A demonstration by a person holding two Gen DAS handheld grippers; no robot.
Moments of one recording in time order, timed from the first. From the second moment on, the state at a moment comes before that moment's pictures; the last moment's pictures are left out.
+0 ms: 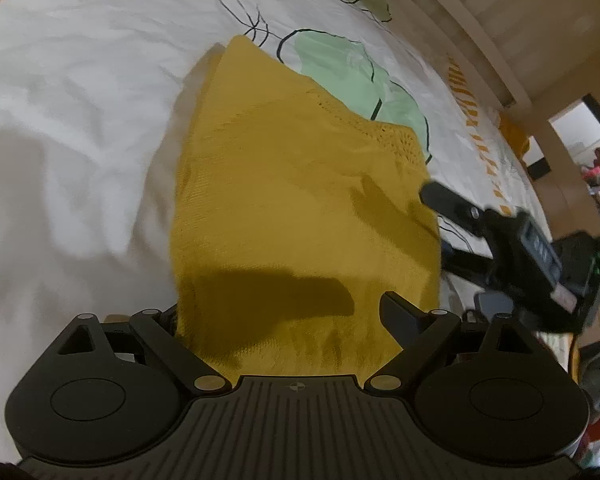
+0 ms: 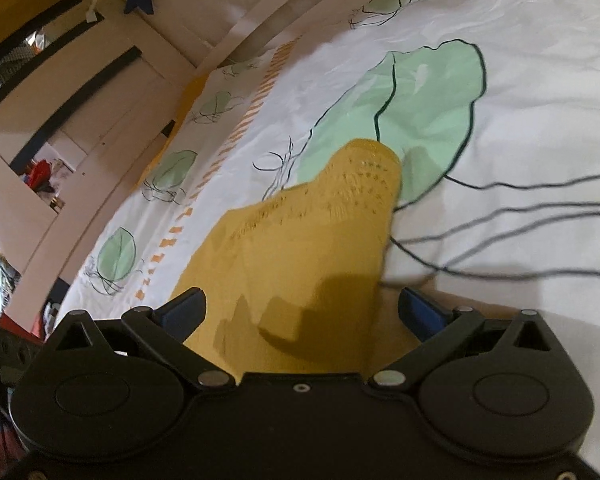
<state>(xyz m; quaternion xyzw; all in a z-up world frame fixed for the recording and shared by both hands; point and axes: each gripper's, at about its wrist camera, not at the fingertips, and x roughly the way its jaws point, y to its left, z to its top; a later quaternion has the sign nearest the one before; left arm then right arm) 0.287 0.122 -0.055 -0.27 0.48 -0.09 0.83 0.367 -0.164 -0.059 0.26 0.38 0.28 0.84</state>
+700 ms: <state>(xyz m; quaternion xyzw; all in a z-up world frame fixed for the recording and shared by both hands) 0.274 0.124 -0.043 -0.25 0.47 -0.10 0.84 0.379 -0.159 -0.060 0.25 0.40 0.27 0.84</state>
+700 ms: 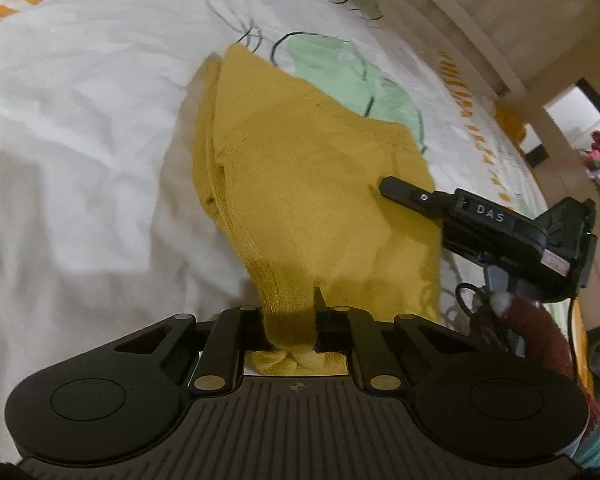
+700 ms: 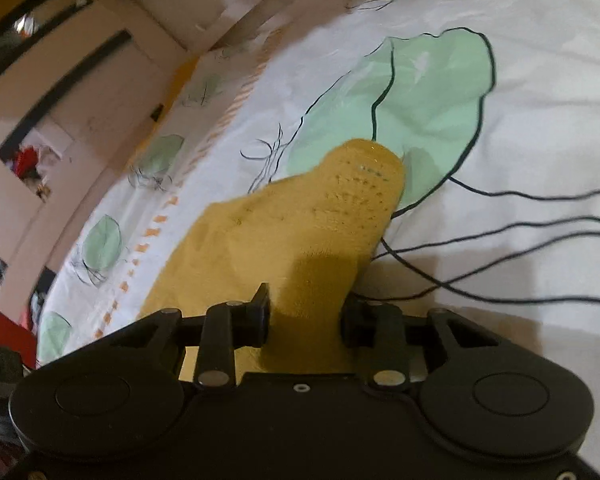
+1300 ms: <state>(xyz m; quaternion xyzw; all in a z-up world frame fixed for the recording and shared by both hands) 0.176 0.111 -0.019 -0.26 0.47 -0.16 0.83 0.254 -0.198 -0.011 0.26 0.42 0.22 0.84</state>
